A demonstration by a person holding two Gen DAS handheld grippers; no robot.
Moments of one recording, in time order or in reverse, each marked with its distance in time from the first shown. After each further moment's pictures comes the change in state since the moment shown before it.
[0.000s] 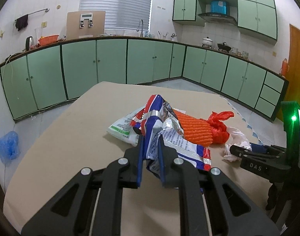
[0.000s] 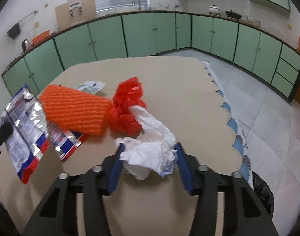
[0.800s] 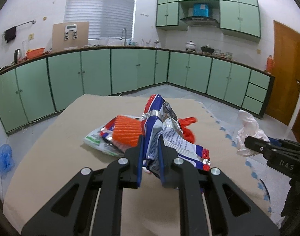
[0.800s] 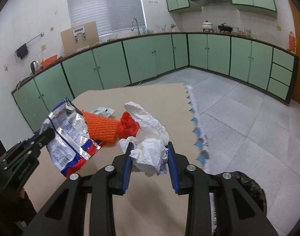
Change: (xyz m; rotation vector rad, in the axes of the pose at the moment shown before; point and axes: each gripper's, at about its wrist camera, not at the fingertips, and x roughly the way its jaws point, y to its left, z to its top) left arm -0.033 -0.055 0.005 0.070 -0.054 -0.094; right arm -0.114 -0.033 -0.013 0.060 -0.176 0.028
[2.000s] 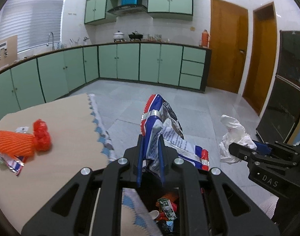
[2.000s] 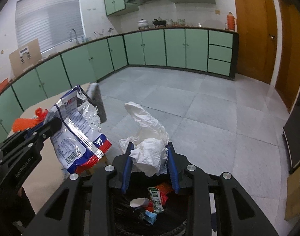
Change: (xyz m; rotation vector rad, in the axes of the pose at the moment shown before) left arm 0.023 -0.241 -0.048 0.237 0.080 -0.410; right arm -0.089 -0.174 -0.074 0.228 0.001 -0.349
